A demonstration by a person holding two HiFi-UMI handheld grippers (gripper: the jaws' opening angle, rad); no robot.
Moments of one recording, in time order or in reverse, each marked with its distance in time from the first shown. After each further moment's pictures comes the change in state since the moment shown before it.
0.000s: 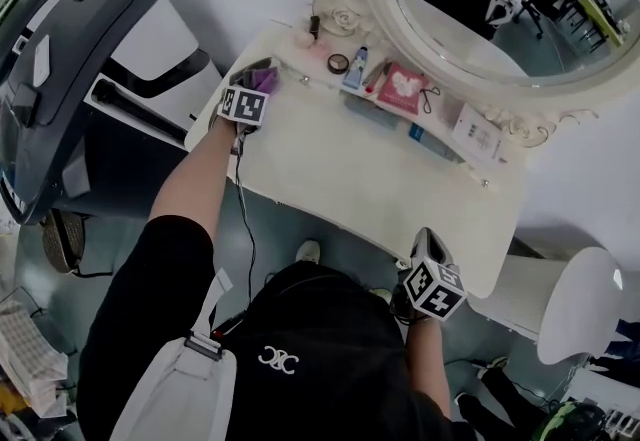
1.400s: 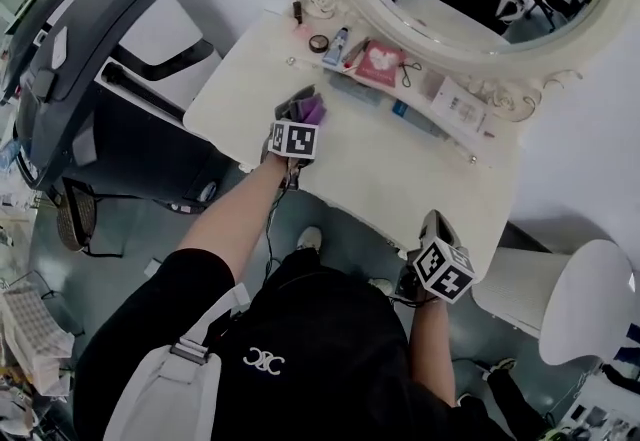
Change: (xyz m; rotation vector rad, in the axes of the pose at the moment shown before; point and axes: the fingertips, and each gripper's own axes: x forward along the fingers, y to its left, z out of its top) left arm -0.081 -0.206 -0.042 -0.157 0.040 -0.076; right arm -0.021 -0.075 0.006 0.082 -0.035 0.069
